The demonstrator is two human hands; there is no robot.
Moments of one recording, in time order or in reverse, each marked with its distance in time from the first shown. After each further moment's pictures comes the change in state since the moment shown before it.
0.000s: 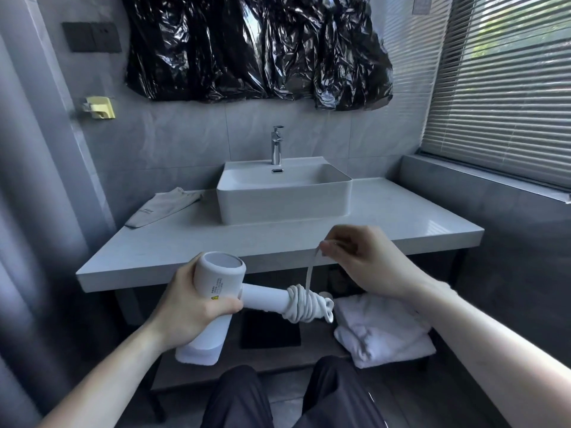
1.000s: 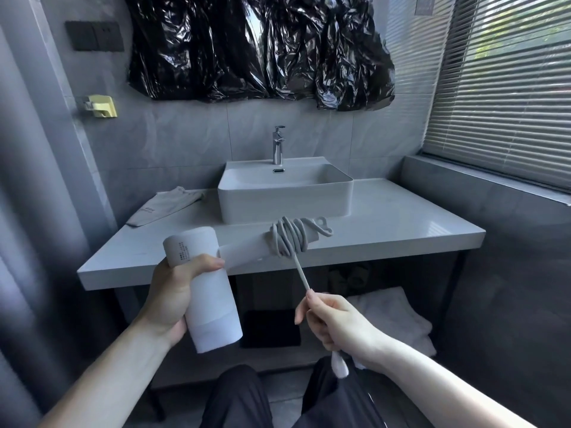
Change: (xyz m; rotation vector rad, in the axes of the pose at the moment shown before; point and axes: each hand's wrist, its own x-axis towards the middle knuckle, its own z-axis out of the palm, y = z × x) left_hand 0.006 0.013 -0.003 -0.578 0.140 -0.268; right_hand -0.049 0.010 0.083 0.672 -0.299 0.435
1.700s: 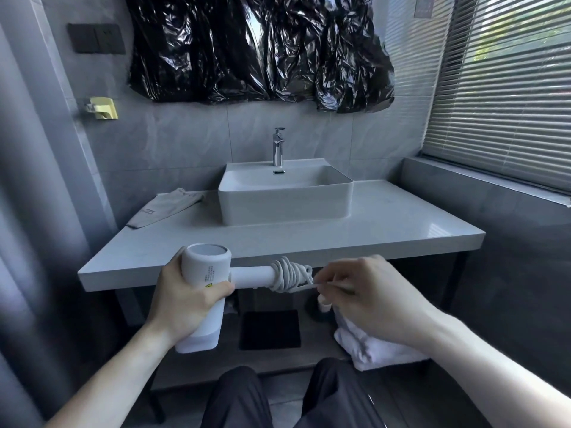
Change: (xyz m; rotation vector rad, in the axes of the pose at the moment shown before) left_hand 0.007 -0.020 -0.007 0.522 0.160 0.270; right_hand -0.035 -0.068 -0.033 -0.901 0.298 -0.358
